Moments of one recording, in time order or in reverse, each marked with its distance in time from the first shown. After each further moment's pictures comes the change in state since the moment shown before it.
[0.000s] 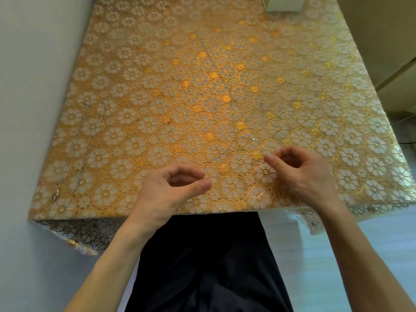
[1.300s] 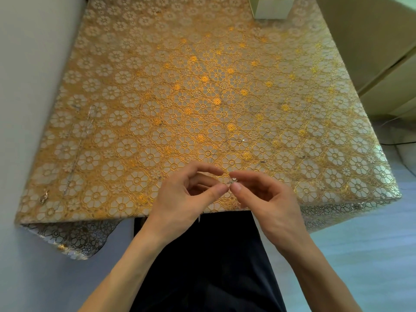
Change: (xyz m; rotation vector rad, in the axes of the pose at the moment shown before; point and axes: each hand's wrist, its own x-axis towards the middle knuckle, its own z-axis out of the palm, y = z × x) left_hand -0.010 -0.002 0.037 0.106 -0.126 0.176; right_hand -0.070 -0.044 0.032 0.475 -0.135 0.092
